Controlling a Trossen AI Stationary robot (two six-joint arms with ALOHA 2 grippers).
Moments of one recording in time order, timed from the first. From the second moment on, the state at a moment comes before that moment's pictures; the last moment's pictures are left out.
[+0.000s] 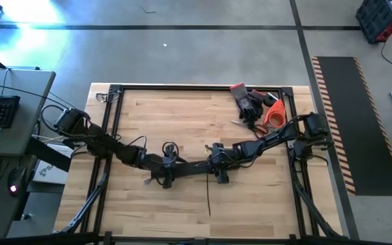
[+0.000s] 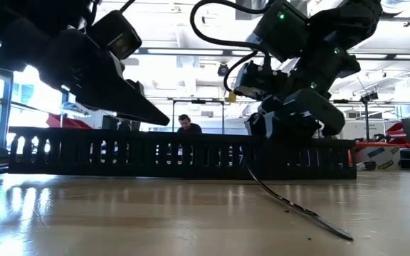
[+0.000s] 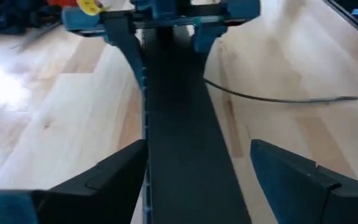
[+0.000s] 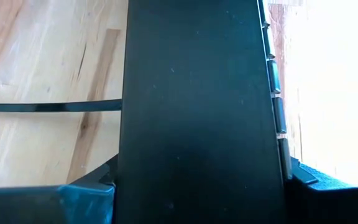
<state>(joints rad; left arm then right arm) -0.34 1.60 0.51 0.59 -0.30 -0.15 0.16 1.85 0.87 0.04 0.00 0.02</state>
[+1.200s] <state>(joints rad) -0.71 1.38 0.39 0.04 -0.72 -0.62 0.16 1.85 0.87 0.06 0.01 0.03</state>
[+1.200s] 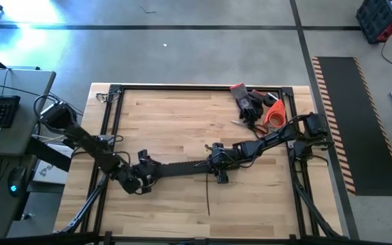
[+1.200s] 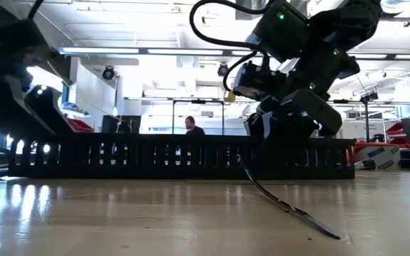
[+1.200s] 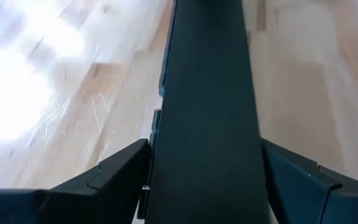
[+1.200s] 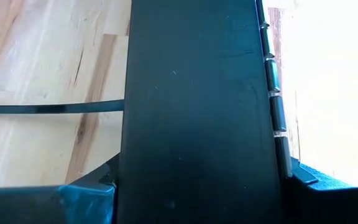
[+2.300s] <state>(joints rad) -0.59 1.34 0.39 0.05 -0.59 -0.50 0.16 1.88 0.88 0.04 0.02 0.01</state>
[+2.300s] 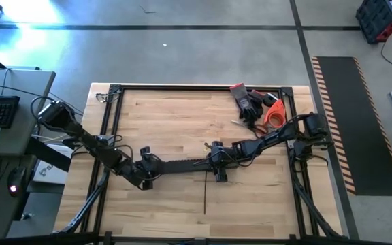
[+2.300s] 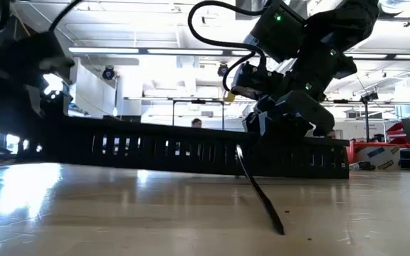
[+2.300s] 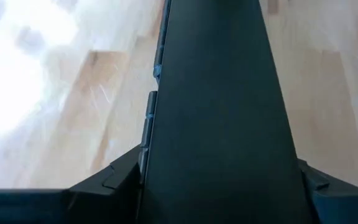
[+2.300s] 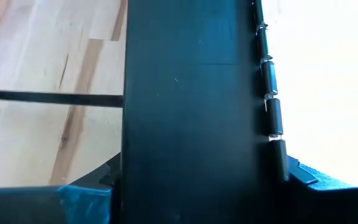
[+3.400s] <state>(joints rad) -0.59 1.49 0.40 0.07 -0.56 -0.55 0.31 1.29 0.65 -0.56 0.24 0.65</state>
